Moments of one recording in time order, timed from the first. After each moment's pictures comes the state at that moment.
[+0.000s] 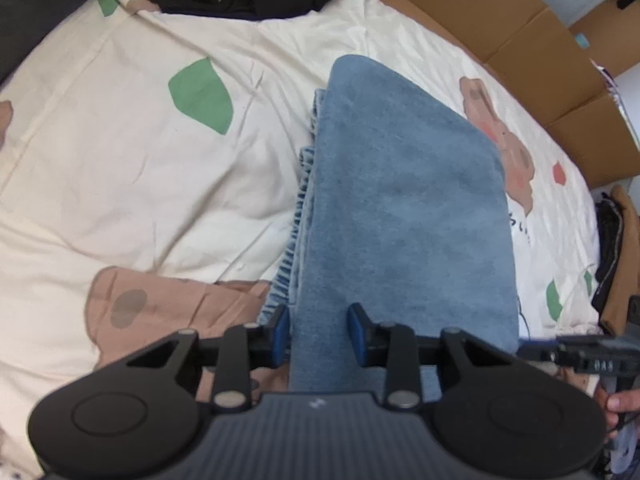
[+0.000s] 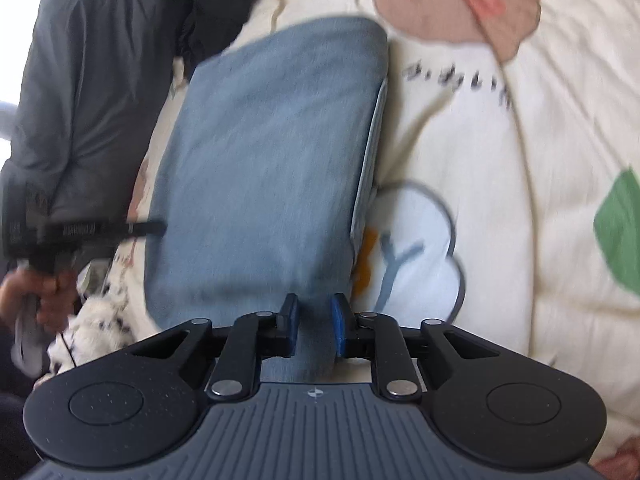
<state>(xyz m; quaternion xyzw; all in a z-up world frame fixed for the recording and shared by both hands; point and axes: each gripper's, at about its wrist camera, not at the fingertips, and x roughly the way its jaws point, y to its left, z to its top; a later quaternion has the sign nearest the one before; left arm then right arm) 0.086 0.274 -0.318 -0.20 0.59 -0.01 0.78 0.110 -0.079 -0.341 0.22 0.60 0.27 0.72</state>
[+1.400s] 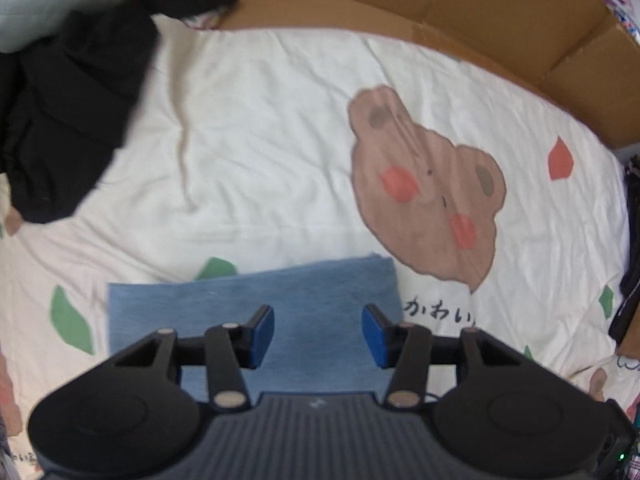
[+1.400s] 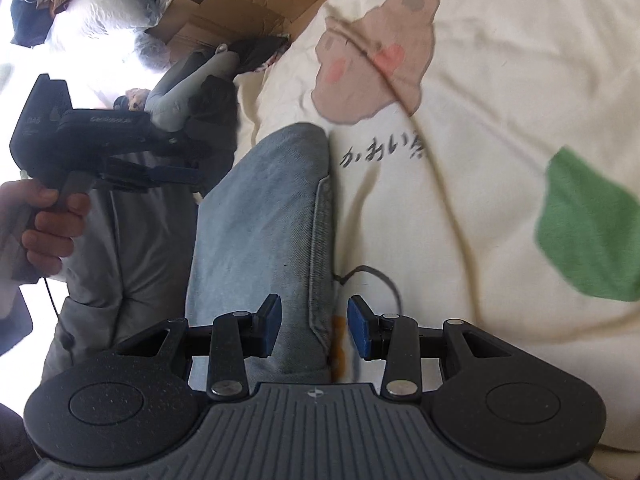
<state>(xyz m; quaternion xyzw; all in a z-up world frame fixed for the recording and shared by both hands) 0.326 0.107 -0.265 -0.04 0.67 -0.01 0.74 0.123 -0.145 -0.385 0.42 0.48 0.24 0.73</state>
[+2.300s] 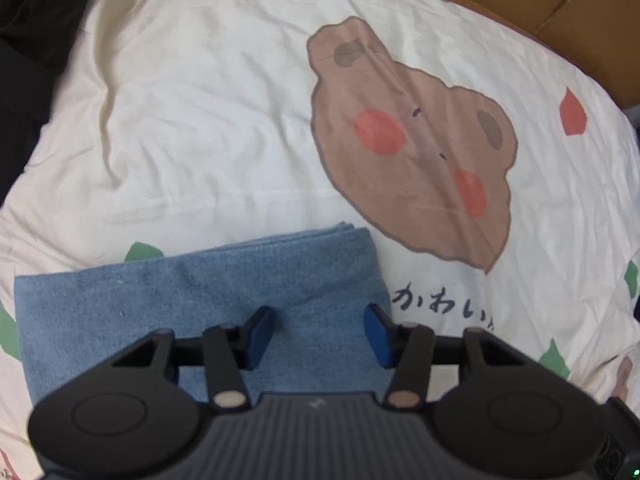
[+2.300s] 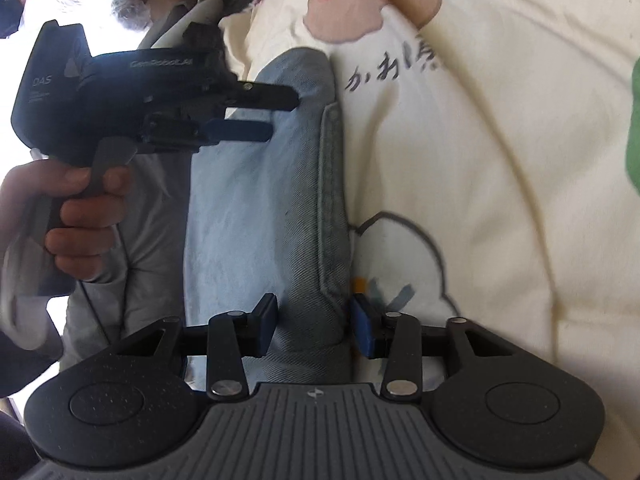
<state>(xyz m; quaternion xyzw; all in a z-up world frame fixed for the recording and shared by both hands) 0.323 0.083 -0.326 -0.02 0.68 -0.03 0.73 0.141 -0.110 -0.407 0.43 0.55 0.27 0.66</state>
